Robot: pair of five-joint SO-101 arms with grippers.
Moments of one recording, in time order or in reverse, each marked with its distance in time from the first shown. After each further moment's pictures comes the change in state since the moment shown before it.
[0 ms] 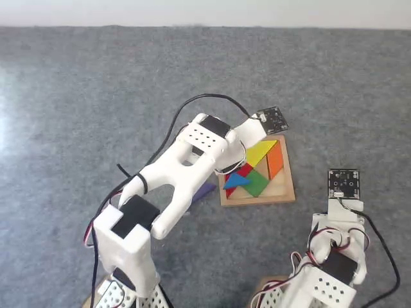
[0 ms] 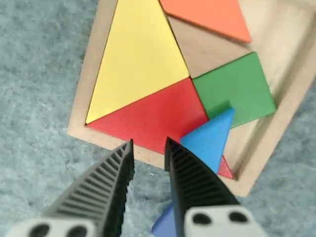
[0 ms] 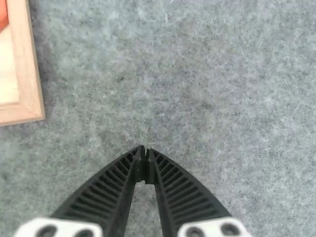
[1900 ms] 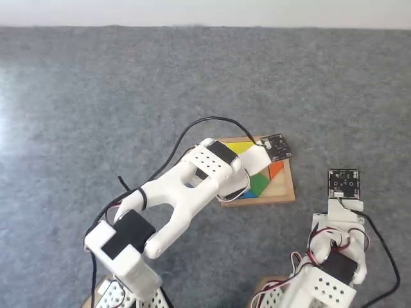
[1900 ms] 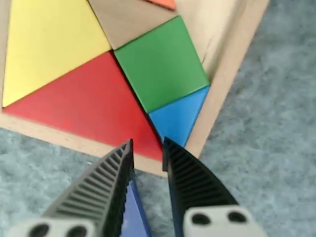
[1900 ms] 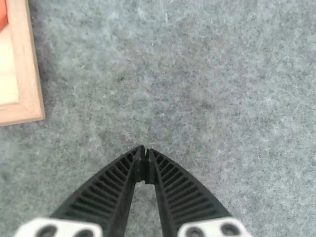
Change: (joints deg) left arm 6.6 -6.9 15.5 -3.9 5.5; right arm 0.0 0.0 0.0 0.0 0.0
